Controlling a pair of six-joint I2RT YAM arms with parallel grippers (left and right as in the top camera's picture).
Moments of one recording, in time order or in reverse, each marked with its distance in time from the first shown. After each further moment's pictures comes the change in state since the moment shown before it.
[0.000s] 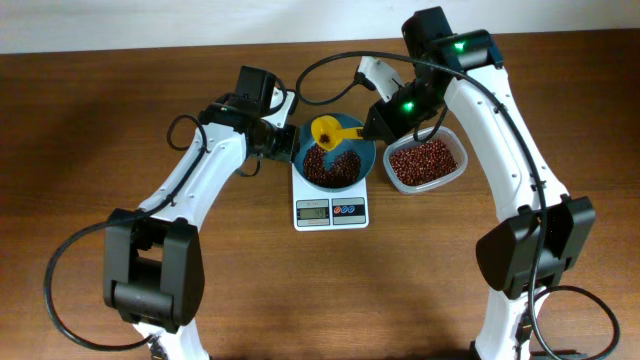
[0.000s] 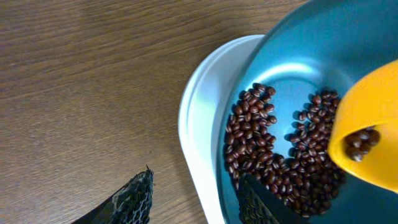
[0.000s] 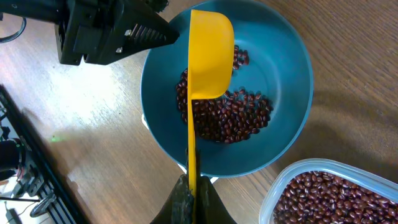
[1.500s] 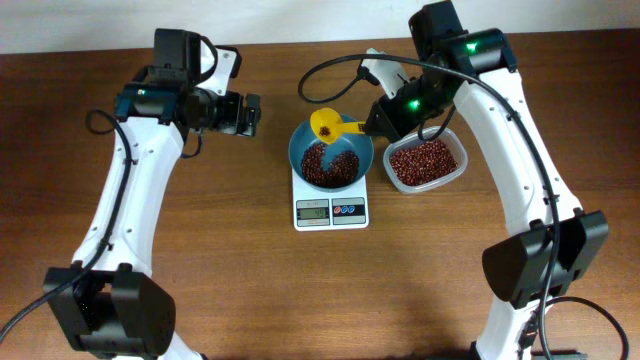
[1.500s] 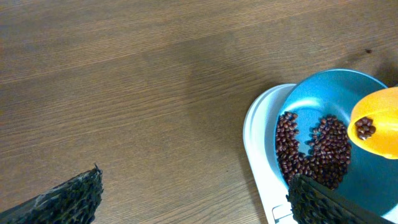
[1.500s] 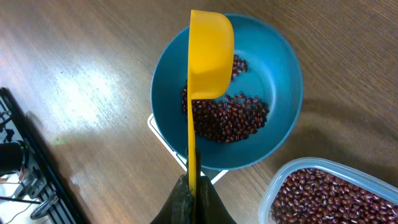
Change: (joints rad) left arm 0.183 -0.164 0.170 -0.185 -0.006 0.150; right arm 0.000 -0.057 0.006 -0.001 -0.002 -0.001
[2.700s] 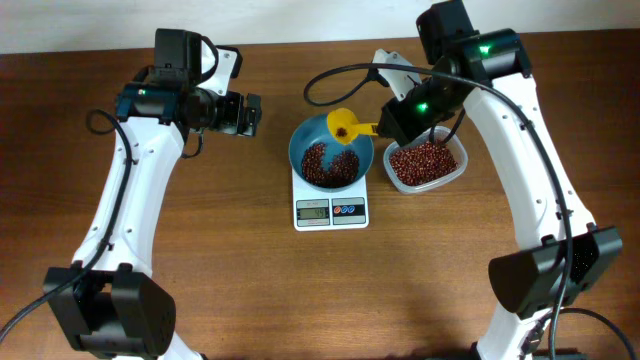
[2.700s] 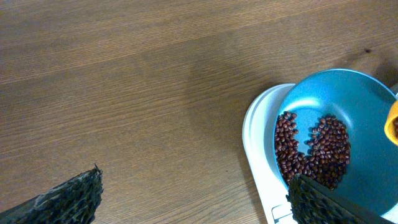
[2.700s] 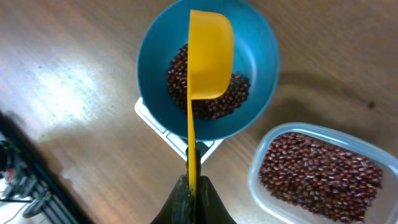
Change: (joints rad) left arm -0.002 0.000 0.000 0.000 0.000 0.000; right arm 0.005 -0.056 0.004 -0.063 0.097 0.049
